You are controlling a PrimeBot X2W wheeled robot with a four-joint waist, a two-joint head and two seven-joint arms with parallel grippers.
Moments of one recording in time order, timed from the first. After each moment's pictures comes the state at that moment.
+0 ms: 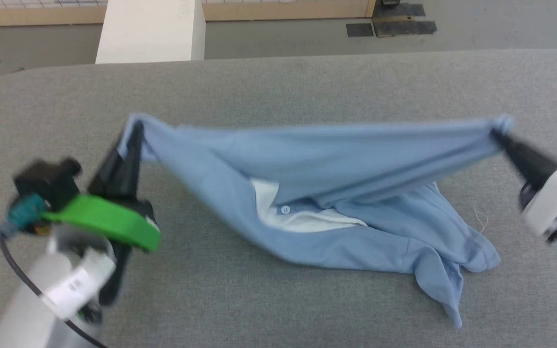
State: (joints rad) left arm -0.26 0.41 -0.26 -0.11 -0.57 0.06 -0.04; right arm -0.29 -0.29 -0.09 -0.15 0.62 0.13 0.67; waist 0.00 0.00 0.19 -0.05
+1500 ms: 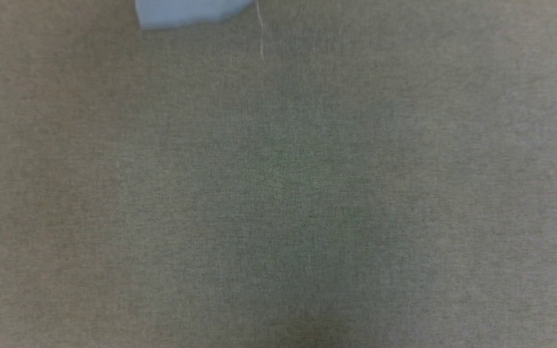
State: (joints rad) left arm -1.69 0.55 -0.35 0.40 -0.26 -0.02 0.13; right arm -1.54 -0.26 -0.16 0.23 0.25 0.13 0.69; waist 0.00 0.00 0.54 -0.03
